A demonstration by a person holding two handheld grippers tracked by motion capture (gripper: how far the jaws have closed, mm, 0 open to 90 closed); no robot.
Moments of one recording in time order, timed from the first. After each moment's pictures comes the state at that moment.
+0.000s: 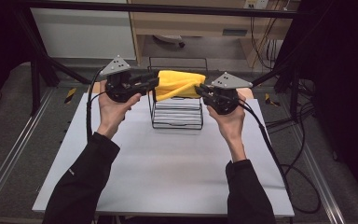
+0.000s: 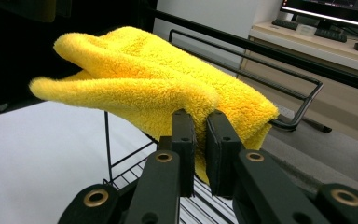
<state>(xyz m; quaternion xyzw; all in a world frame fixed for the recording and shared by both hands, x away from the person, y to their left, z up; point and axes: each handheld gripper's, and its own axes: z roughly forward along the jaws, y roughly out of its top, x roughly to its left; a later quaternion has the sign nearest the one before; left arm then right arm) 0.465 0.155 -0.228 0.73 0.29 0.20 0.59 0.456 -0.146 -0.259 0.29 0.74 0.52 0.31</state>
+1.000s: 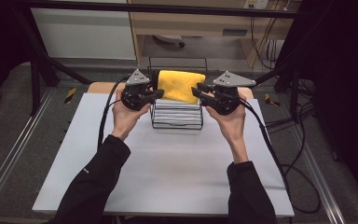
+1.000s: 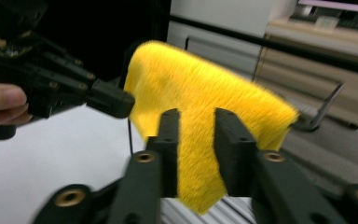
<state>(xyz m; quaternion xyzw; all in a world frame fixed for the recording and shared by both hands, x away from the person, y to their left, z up) 0.486 0.129 -0.278 0.79 0.30 0.20 0.50 0.451 -0.145 -0.252 0.30 0.74 0.54 0.26</state>
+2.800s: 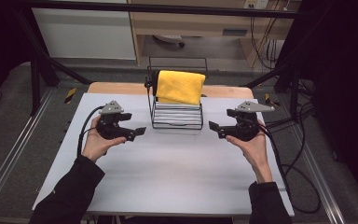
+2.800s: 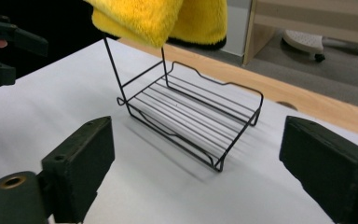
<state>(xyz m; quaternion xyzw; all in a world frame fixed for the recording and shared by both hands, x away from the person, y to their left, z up) 0.439 0.209 -0.349 0.81 0.33 0.14 0.47 0.422 -0.213 -0.320 0.39 0.75 0.49 0.20</state>
